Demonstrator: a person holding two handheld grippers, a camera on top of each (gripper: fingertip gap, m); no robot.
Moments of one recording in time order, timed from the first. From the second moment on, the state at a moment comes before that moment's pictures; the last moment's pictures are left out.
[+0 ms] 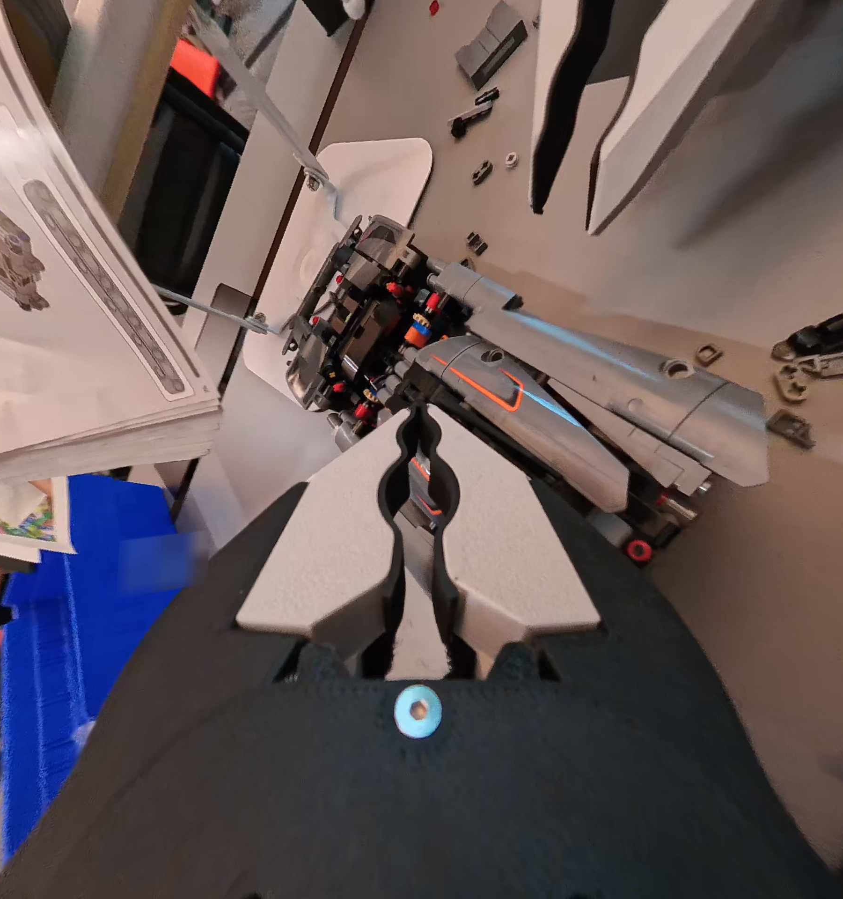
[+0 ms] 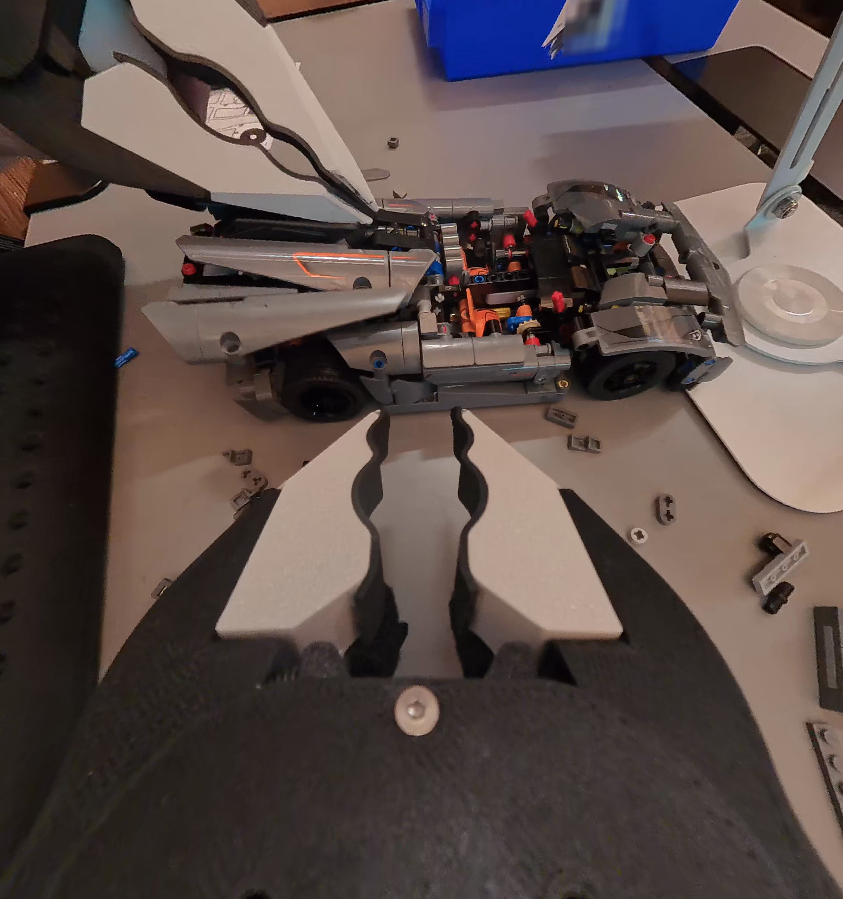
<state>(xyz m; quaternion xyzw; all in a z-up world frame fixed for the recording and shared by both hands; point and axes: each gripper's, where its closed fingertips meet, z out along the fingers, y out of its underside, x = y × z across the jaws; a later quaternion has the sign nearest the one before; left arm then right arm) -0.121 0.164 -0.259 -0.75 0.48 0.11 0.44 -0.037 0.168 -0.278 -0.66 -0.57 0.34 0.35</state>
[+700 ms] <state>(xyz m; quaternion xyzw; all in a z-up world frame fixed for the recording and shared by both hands) -0.124 0.164 -0.252 -0.72 0.48 0.18 0.48 -0.036 0.167 -0.278 -0.66 -0.57 0.34 0.35</state>
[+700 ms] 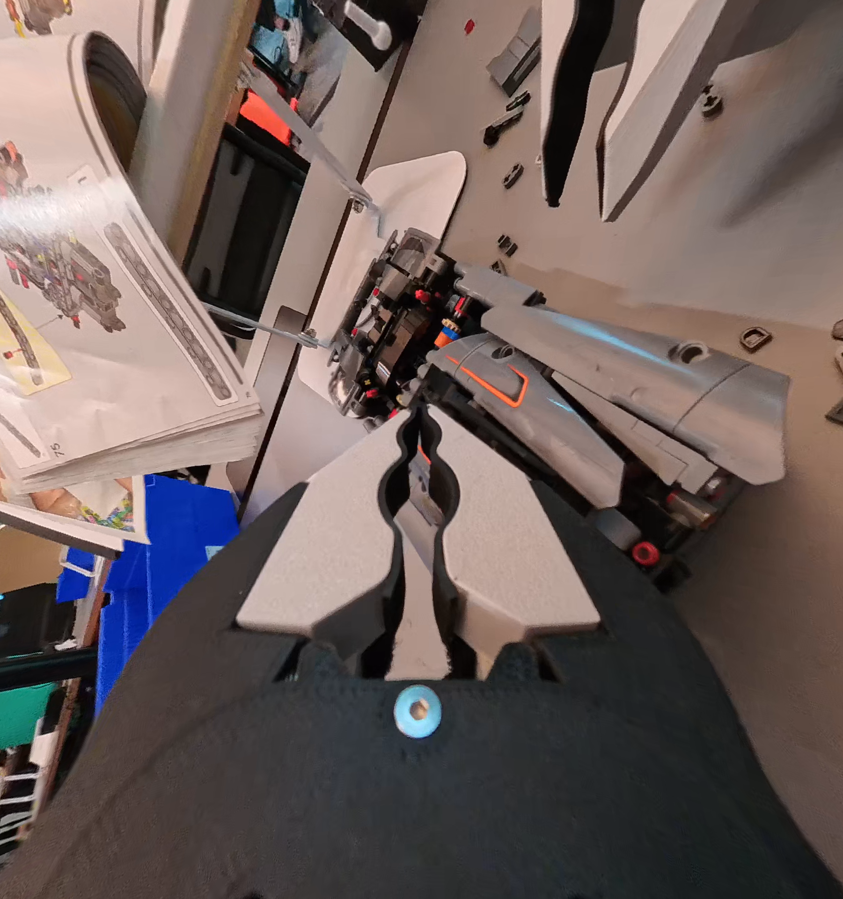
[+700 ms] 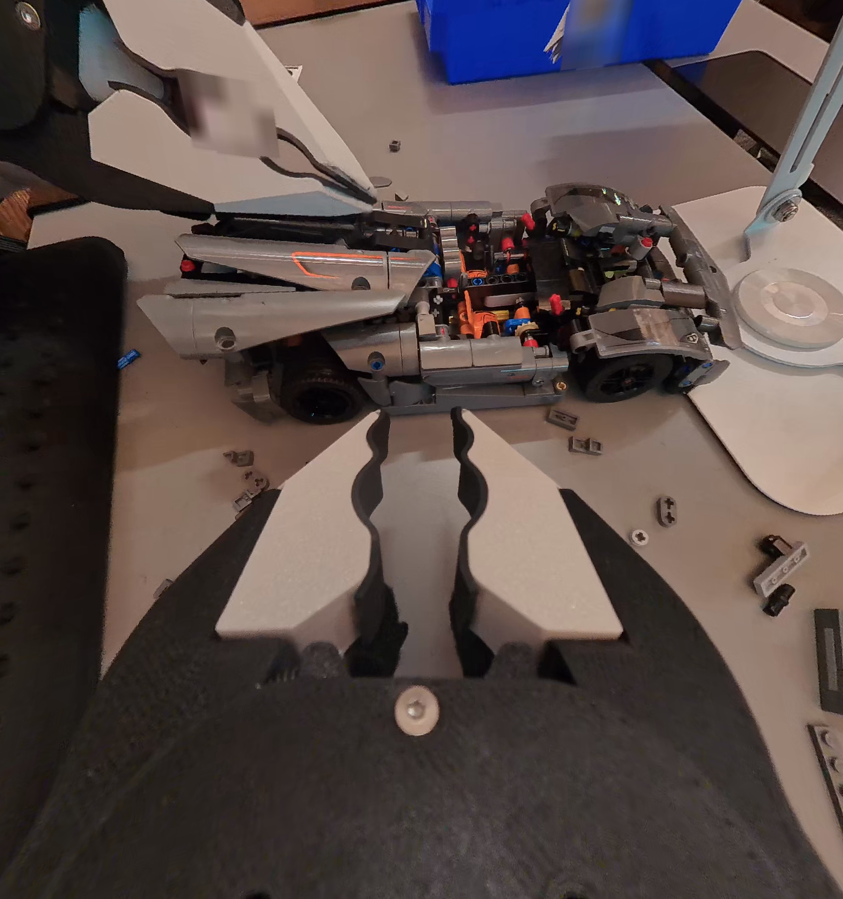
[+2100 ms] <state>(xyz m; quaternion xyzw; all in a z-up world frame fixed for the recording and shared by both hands) -0.143 0.121 -0.240 -0.61 0.54 0.14 0.56 -0.116 0.105 -0.240 -0.52 -0.67 0.19 0.49</state>
